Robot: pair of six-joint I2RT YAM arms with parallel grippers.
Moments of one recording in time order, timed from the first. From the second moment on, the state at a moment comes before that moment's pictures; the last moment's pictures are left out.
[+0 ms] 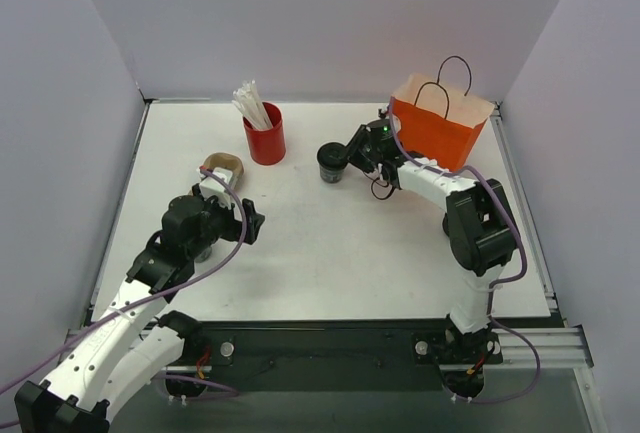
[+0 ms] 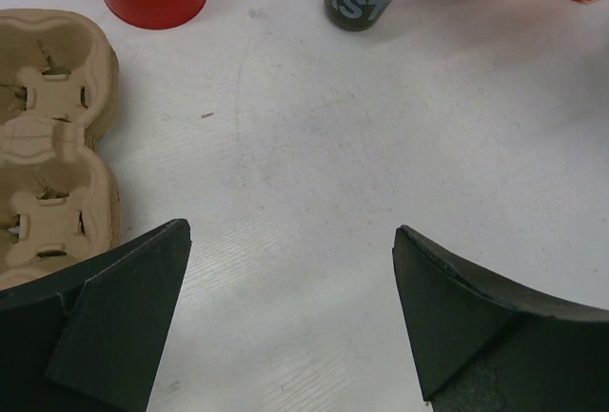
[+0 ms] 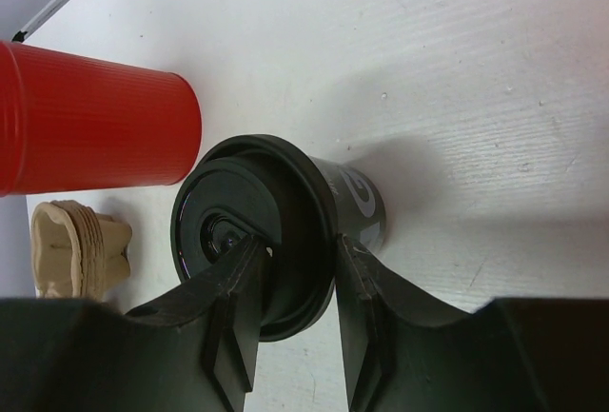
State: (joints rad) left arm -0.45 0.73 0.63 -0.27 0.05 -0.17; right arm 0.42 1.89 1.25 0.03 0.01 0.78
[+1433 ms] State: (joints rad) left arm -0.51 0.58 0.65 -0.34 -0.28 -0.15; right arm 0.52 1.18 1.23 -0.56 0.07 0.12
